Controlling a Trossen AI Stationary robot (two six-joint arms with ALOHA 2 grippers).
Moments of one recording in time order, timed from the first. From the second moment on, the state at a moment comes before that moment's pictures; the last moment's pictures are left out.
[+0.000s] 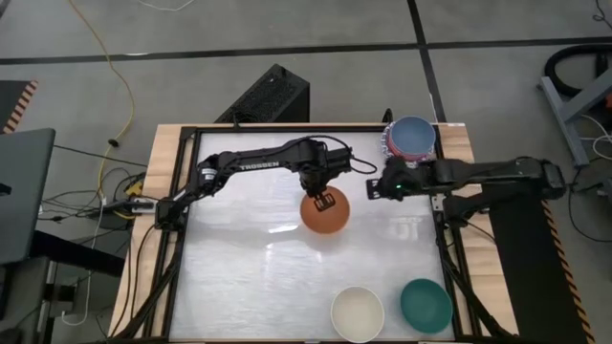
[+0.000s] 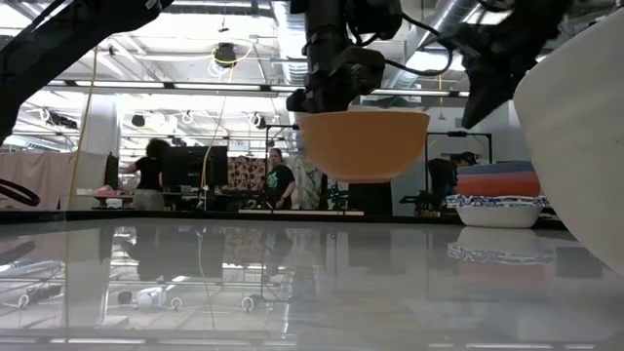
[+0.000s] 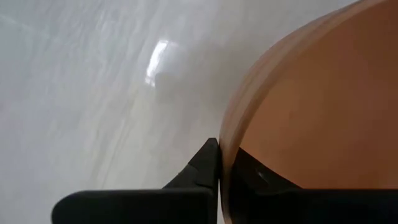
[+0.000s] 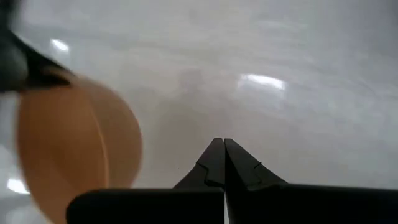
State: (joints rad) left arm 0.15 2.30 2.32 -1.34 -0.01 -0.31; right arm -0.04 1.01 0.85 -0.80 0.26 1.24
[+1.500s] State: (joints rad) left arm 0.16 2.31 2.32 -1.27 0.13 0.03; right arm 0.30 1.20 1.12 -0.76 0.18 -0.03
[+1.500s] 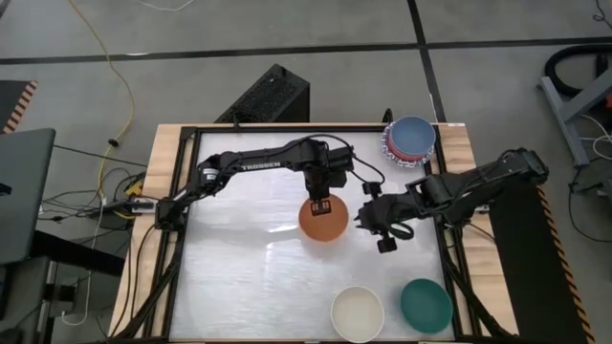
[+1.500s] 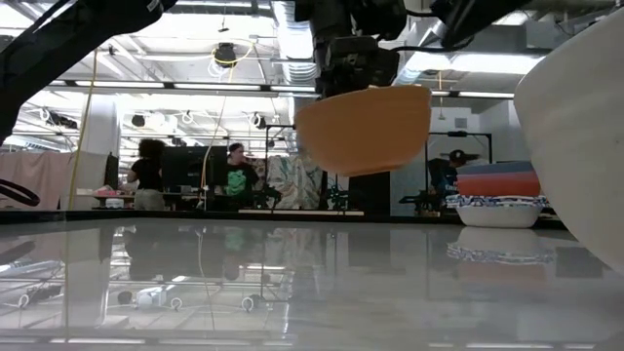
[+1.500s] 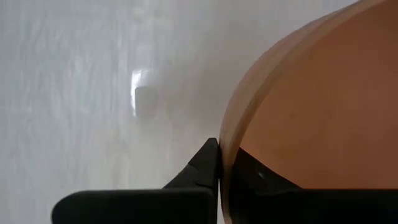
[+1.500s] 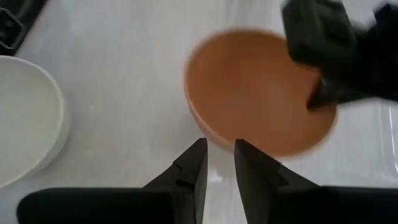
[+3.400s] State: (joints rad) left arm 0.15 2.31 2.32 -1.24 0.13 0.05; right arm 0.30 1.69 1.50 -1.13 0.27 -0.52
